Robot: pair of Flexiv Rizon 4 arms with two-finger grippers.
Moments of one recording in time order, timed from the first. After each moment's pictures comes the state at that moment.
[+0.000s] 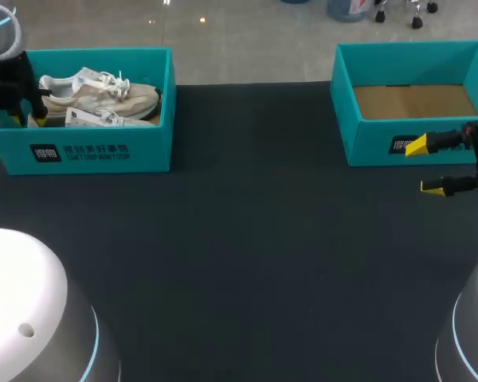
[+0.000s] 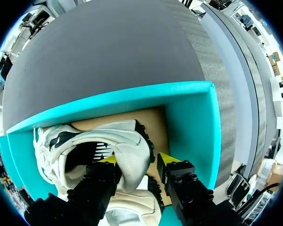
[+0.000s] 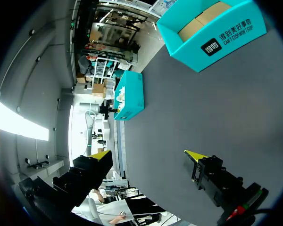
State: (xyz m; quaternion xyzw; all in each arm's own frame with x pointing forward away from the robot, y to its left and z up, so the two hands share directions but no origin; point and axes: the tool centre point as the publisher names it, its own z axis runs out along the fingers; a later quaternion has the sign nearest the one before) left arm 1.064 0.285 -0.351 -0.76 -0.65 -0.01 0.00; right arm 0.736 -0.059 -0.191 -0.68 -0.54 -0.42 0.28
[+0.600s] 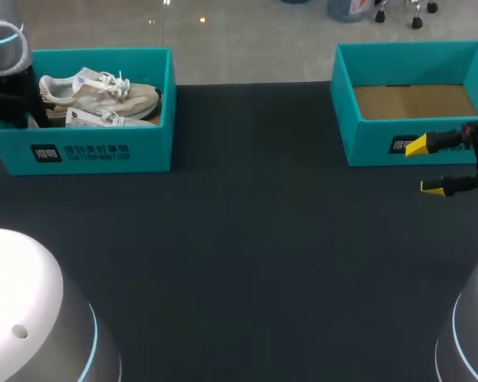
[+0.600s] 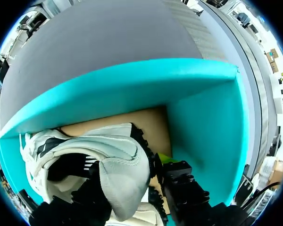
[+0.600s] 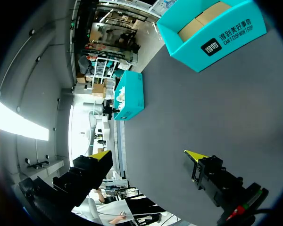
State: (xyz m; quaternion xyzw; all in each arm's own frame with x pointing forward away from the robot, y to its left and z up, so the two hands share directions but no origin) left arm 1.061 0.288 -0.383 -0.77 -0.64 -0.01 0.01; right arm 0.736 -0.059 -0.191 -0.68 -0.54 -0.42 0.28
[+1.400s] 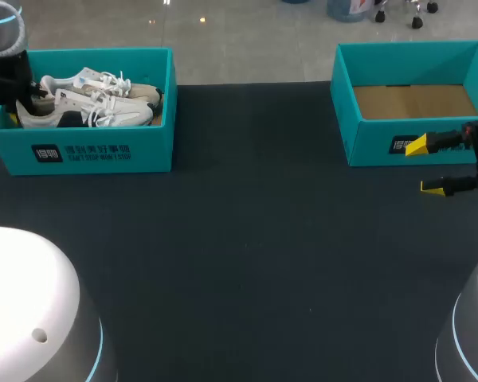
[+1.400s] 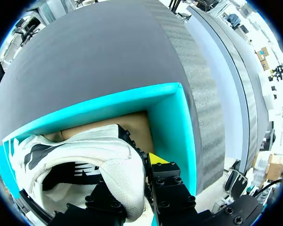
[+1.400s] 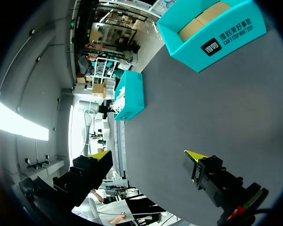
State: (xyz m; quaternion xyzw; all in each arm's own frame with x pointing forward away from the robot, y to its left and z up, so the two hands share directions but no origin) left arm 1.062 0.301 -0.334 -0.78 -0.62 -0.03 0.06; right arm 0.736 -0.059 -0.191 -0.68 -0.54 -0.42 0.28
